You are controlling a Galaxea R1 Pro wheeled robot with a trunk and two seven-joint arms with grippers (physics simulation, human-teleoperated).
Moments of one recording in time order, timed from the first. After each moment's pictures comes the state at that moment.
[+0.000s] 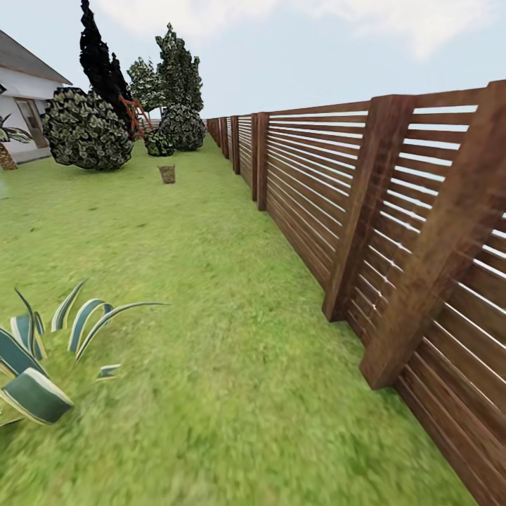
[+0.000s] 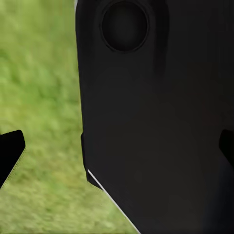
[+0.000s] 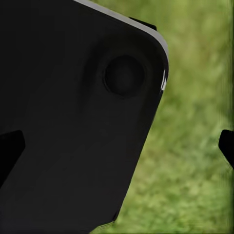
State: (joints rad) left arm 0.00 0.02 0.00 -0.12 0.00 0.00 0.00; right arm -0.06 -0.03 0.04 0.00 0.26 -0.19 -0.01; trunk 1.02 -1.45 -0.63
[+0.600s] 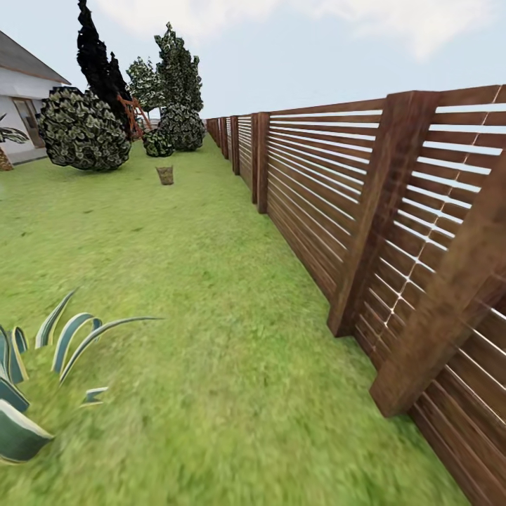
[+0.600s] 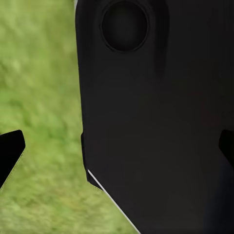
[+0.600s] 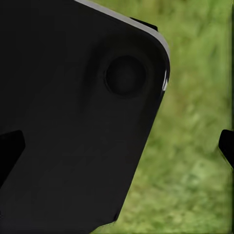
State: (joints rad) left arm 0.00 0.02 0.00 -0.12 0.00 0.00 0.00; right arm -0.06 -0.02 0.04 0.00 0.26 -0.19 -0.01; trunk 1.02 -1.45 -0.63
